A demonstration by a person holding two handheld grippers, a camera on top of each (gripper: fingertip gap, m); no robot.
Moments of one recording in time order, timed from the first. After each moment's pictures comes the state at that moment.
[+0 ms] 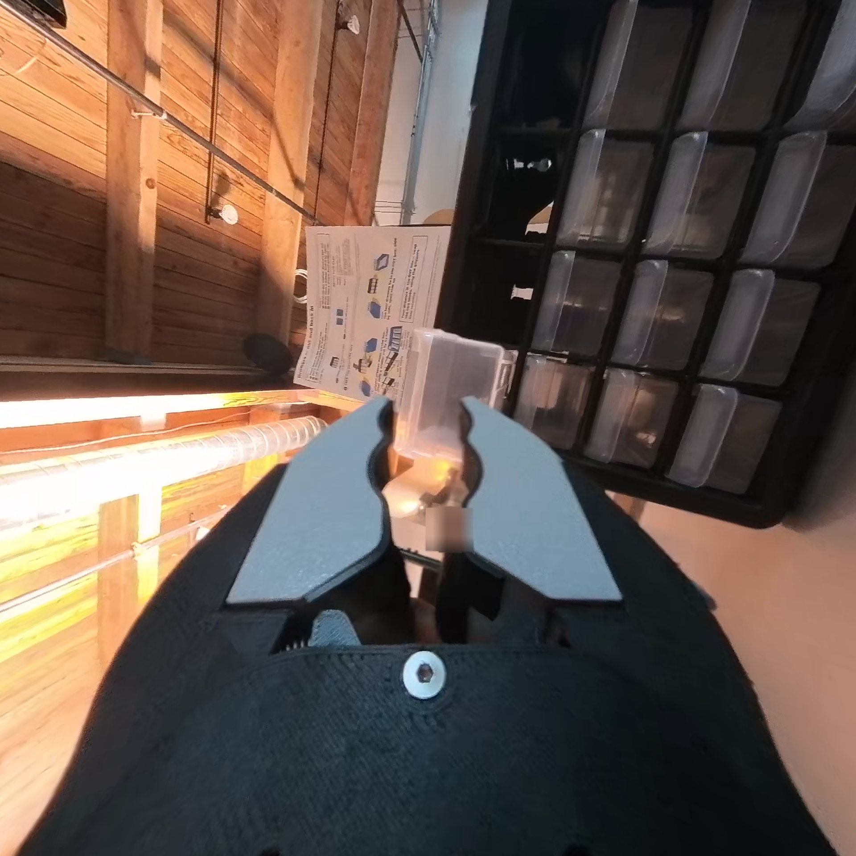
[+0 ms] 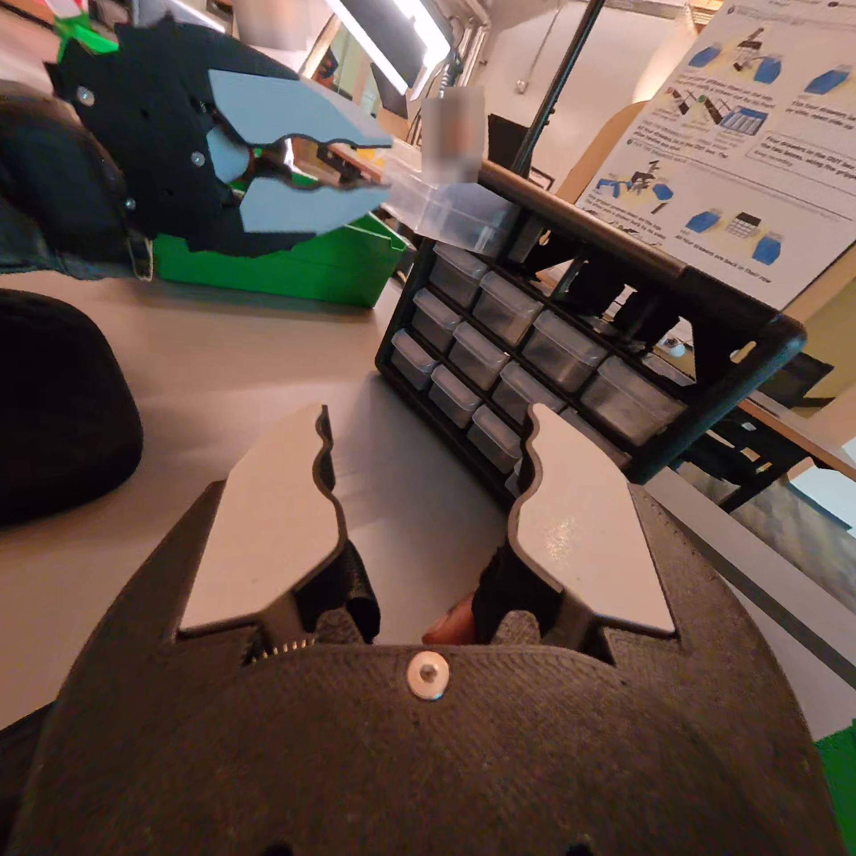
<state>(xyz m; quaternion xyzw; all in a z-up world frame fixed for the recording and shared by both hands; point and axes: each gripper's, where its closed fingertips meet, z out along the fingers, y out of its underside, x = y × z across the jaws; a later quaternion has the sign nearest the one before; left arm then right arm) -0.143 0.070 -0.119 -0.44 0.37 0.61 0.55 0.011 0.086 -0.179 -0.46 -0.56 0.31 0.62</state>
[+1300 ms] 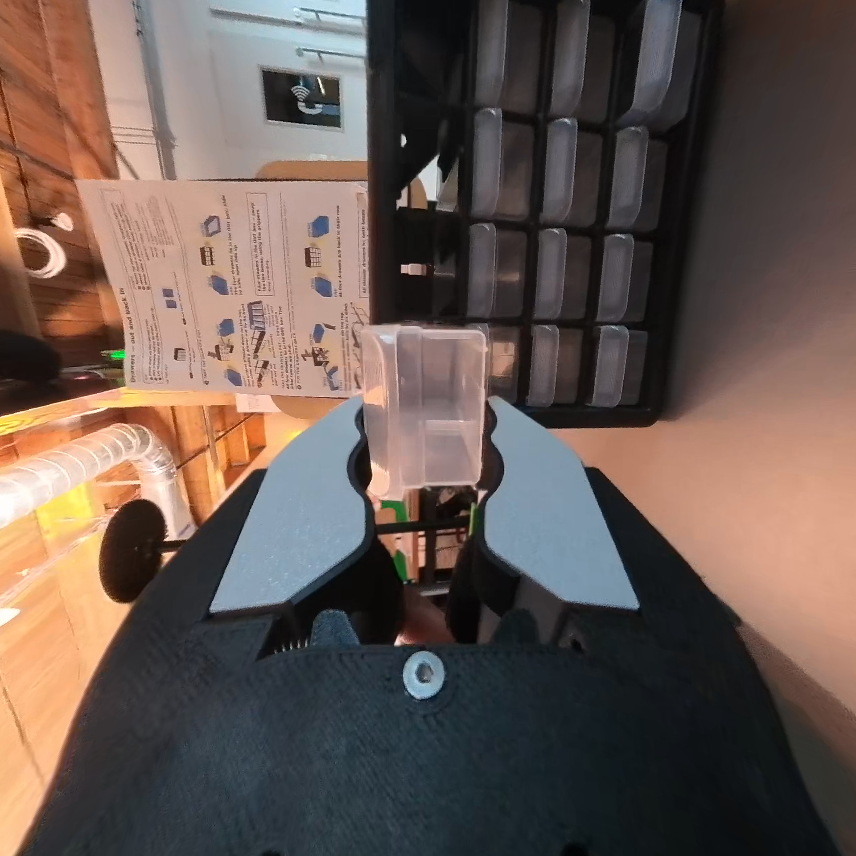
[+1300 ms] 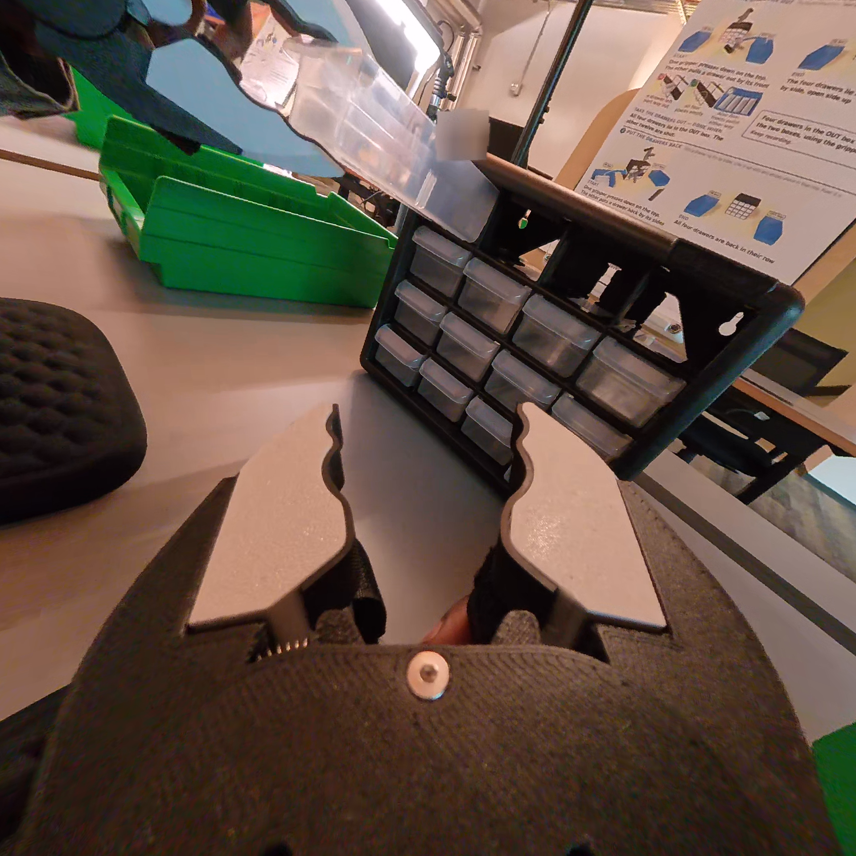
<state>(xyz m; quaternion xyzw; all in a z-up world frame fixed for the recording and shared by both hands) -0.136 0.053 -0.110 -0.61 0.45 0.50 0.42 0.015 0.090 -0.184 -0.46 -0.55 0.32 0.61</state>
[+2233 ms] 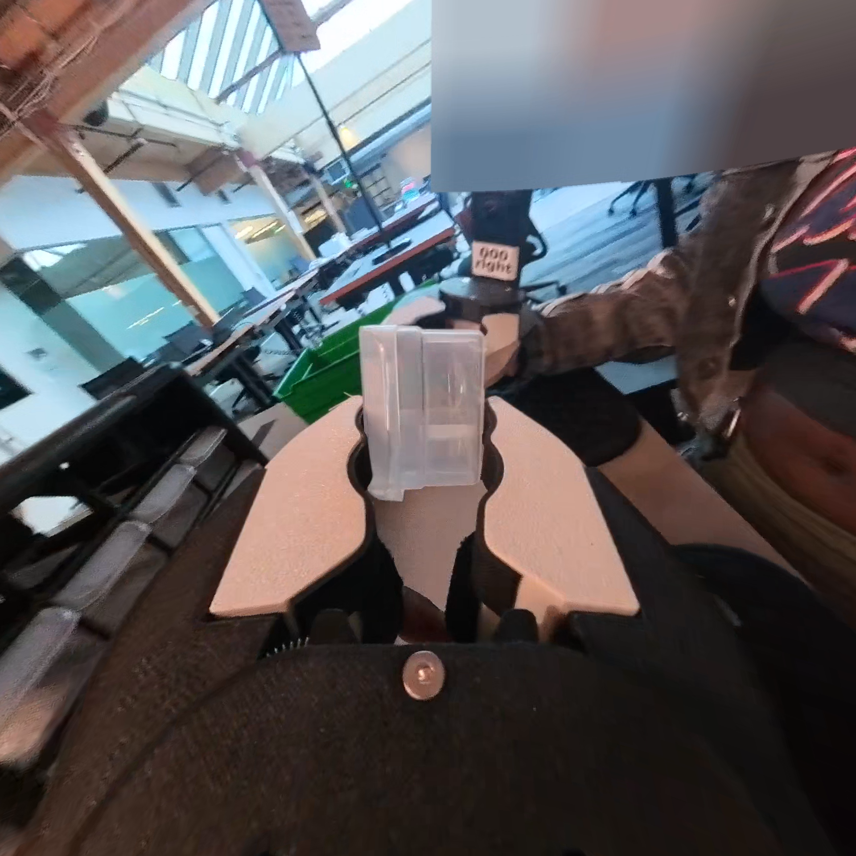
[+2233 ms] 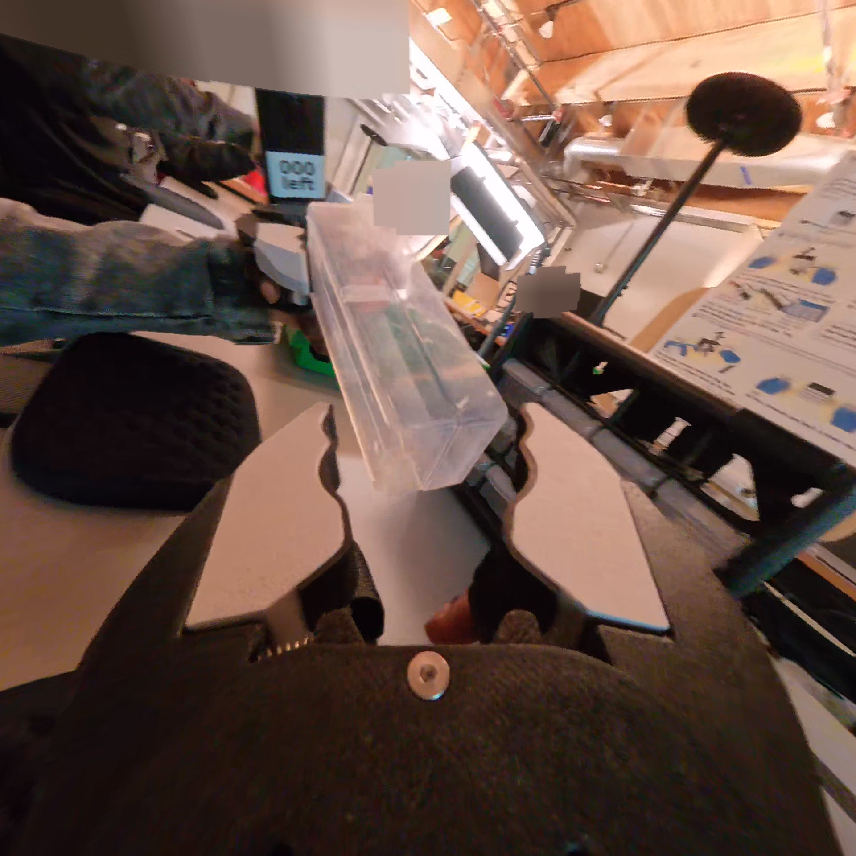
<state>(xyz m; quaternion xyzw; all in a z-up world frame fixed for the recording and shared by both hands) -0.026 -0.021 -0.144 -0.52 0.48 -0.20 0.68 0.025 0.031 -0.160 -0.29 -0.59 0.42 0.63</state>
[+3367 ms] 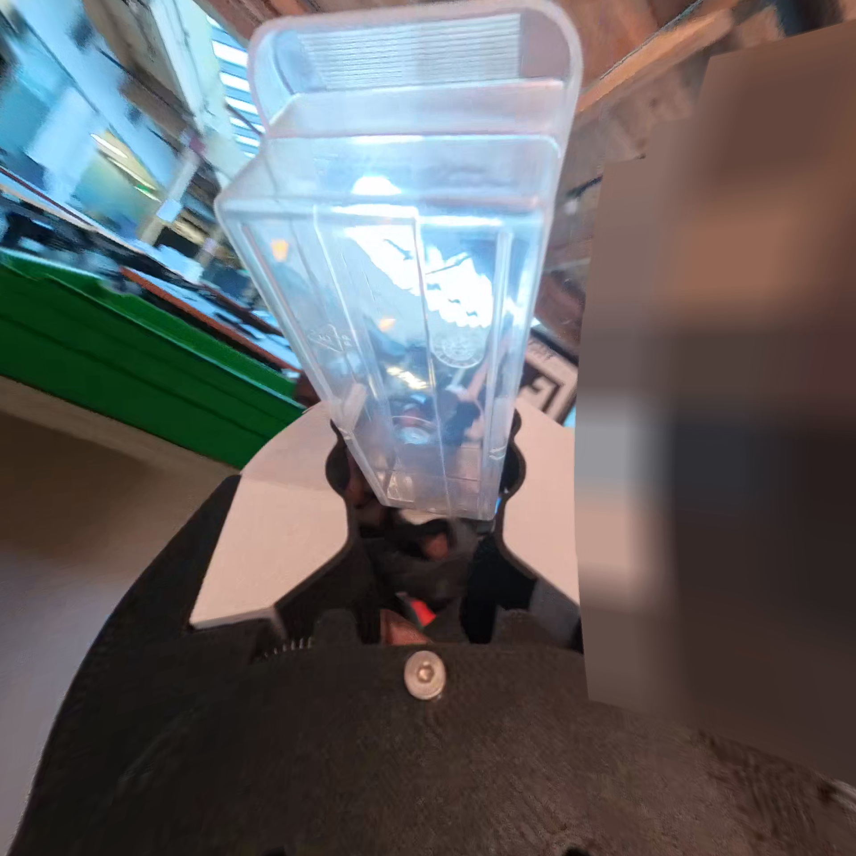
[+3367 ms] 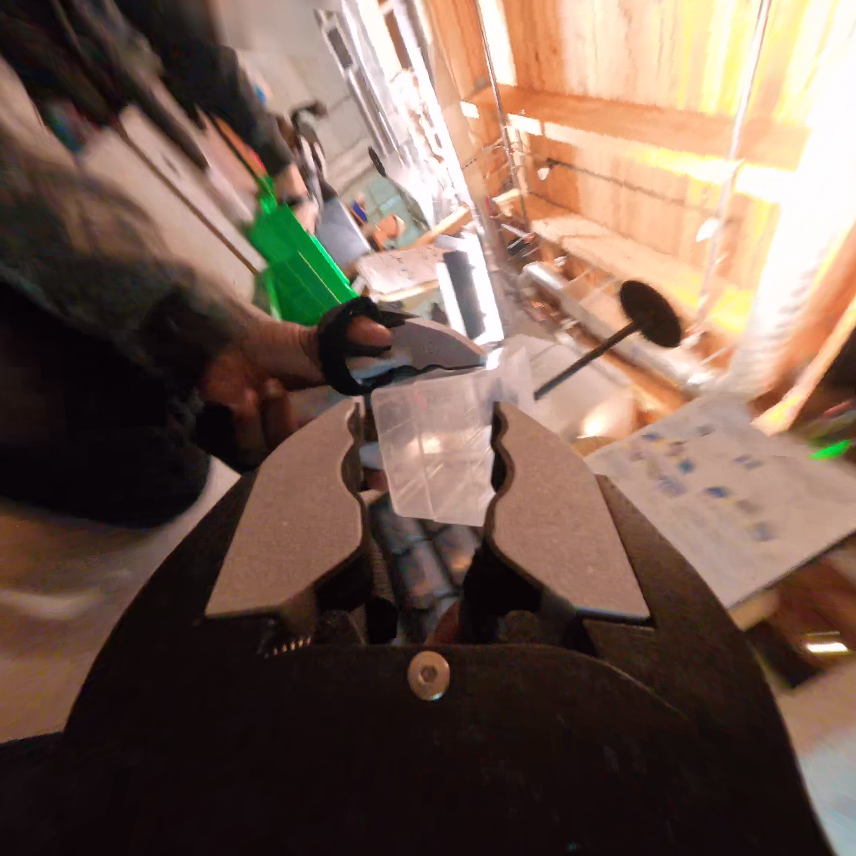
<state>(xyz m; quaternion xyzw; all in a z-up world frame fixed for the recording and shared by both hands) 0.011 0.017 -0.131 -0.51 0.14 -0.65 0.54 0.017 -0.017 -0.142 -0.13 -0.61 0.29 0.73</state>
